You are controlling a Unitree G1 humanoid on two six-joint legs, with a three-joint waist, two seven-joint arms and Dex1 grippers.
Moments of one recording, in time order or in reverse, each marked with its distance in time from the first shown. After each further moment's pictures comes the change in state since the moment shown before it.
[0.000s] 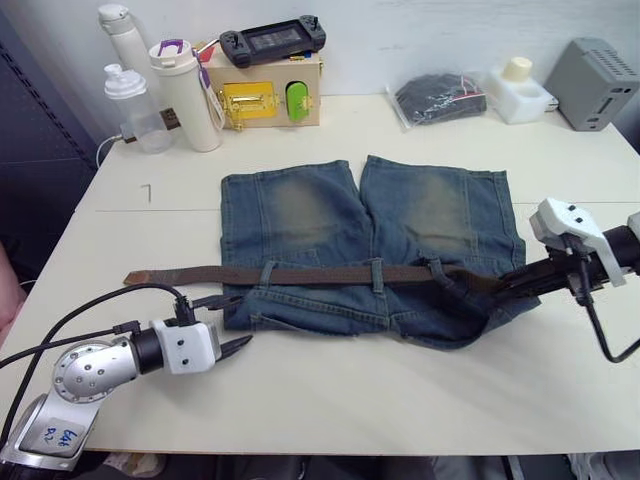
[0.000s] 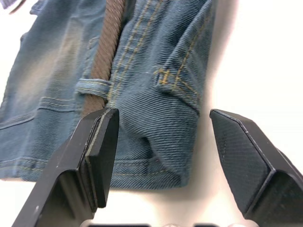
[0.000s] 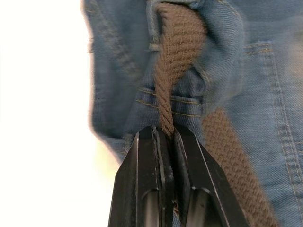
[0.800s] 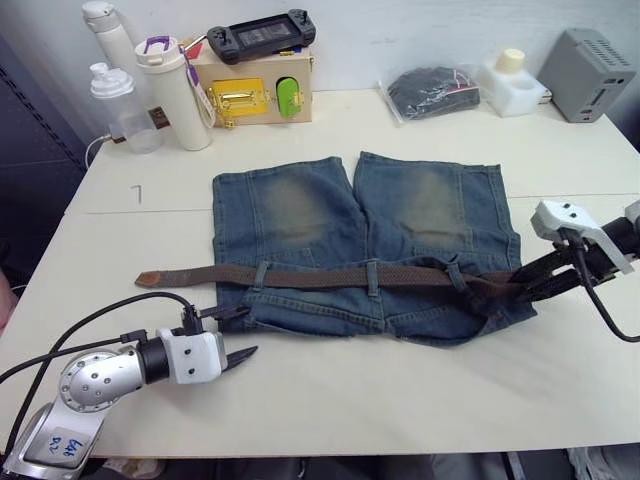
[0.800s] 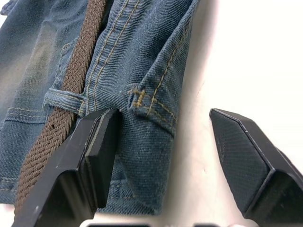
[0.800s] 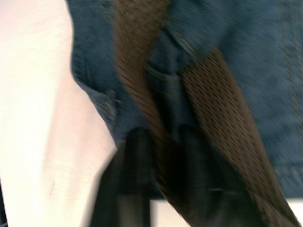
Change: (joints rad) left arm 0.035 -0.026 -0.012 -0.054 0.017 0.041 -0.011; right arm -0.468 0.034 0.663 0.435 0.063 -0.238 0.004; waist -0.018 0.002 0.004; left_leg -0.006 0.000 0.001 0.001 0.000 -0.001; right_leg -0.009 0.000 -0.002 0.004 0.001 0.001
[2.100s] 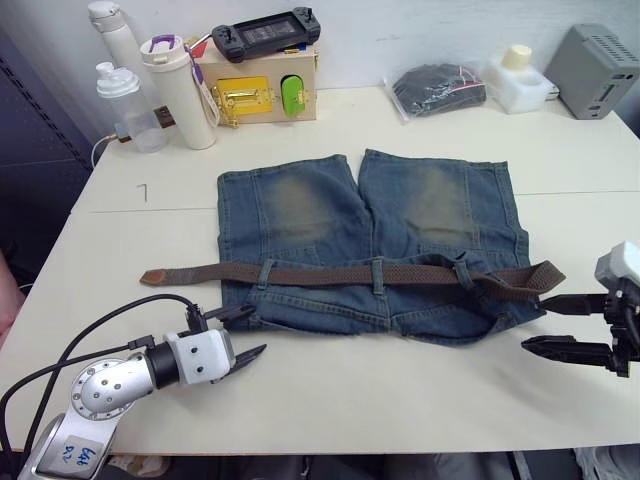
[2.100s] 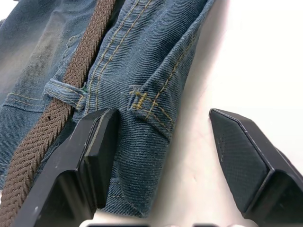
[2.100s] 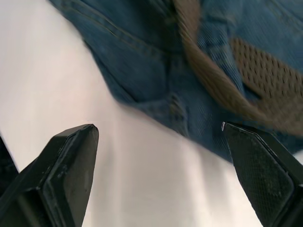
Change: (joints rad) left arm 0.032 -0.077 0.003 -0.068 -0.004 0.099 0.032; right arm 0.908 -0.671 -0.236 -0.713 0.762 -0.282 -0.726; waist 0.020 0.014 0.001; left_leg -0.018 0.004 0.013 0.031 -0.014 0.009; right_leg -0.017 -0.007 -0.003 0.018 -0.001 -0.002
